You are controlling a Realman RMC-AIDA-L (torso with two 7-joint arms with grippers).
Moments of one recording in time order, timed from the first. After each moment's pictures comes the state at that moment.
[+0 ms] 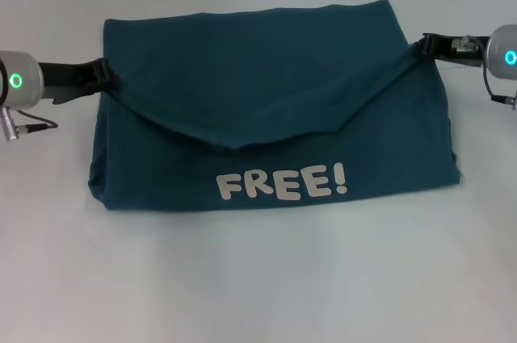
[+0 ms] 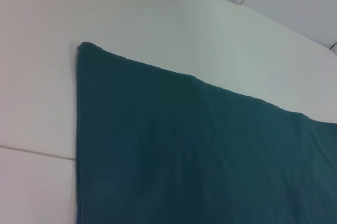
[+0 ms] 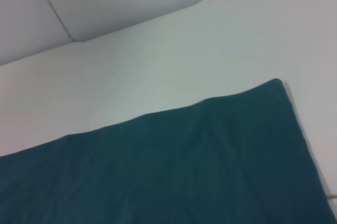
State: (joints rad) left arm -0.89 -1.98 0.76 0.56 2.35 0.84 -2.57; right arm 0.83 1.98 -0.77 -0.57 -2.31 -0.64 2.43
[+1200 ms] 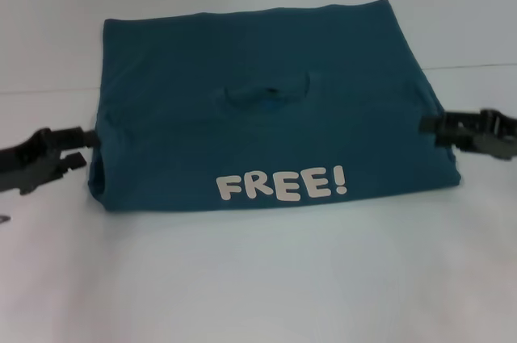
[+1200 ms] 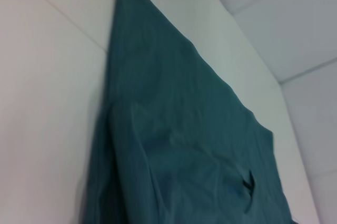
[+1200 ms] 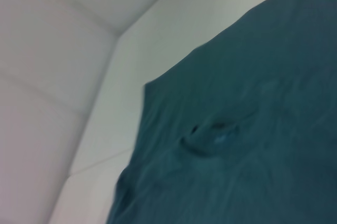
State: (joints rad) left arm -0.49 -2.06 0.71 0.83 2.03 1.20 -2.58; right arm 0.53 1.90 -0.63 -0.65 -1.98 -1.42 2.29
